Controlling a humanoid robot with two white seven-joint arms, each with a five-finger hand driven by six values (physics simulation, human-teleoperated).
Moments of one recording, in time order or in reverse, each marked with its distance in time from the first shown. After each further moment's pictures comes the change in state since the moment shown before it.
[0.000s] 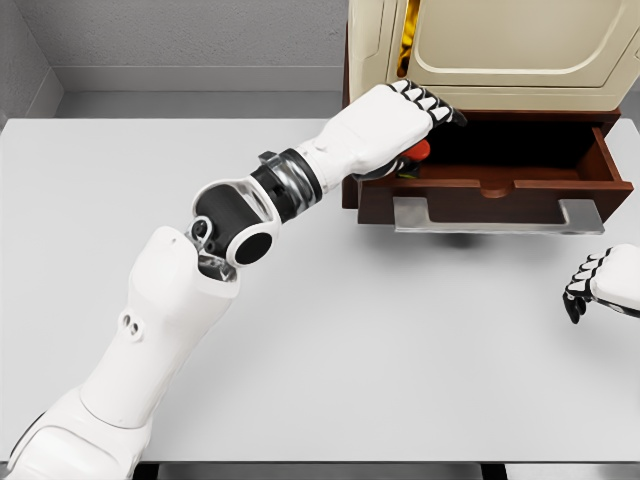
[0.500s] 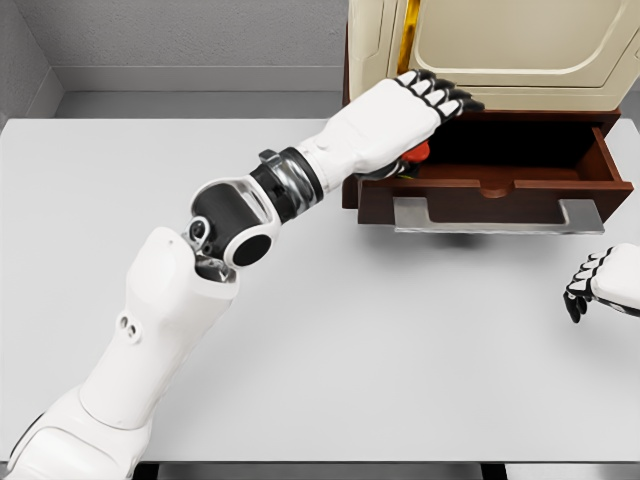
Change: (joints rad) left arm 0.000 0.000 0.001 -0.051 0.003 -0.024 0.000; right arm -0.002 -0.001 0.000 0.004 0.000 0.000 0.001
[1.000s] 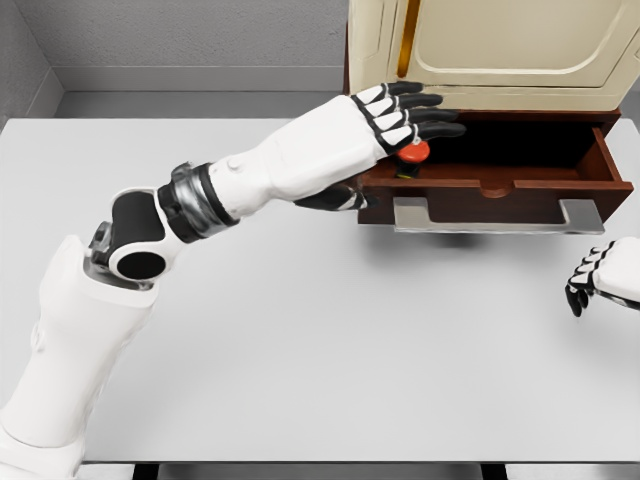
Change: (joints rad) left arm 0.084 0.221 0.135 -0.114 0.504 -0.317 -0.001; right arm -0.029 0.000 0.000 0.002 -0.023 0.000 0.015
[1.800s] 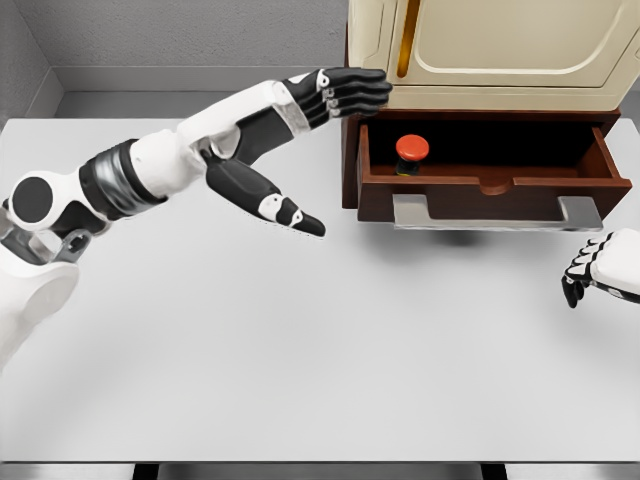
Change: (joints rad) left arm -0.135 0.284 -0.152 -0.001 1.221 0.514 -0.162; right arm -0.021 0.025 0.001 0.001 -0.010 0.000 0.012
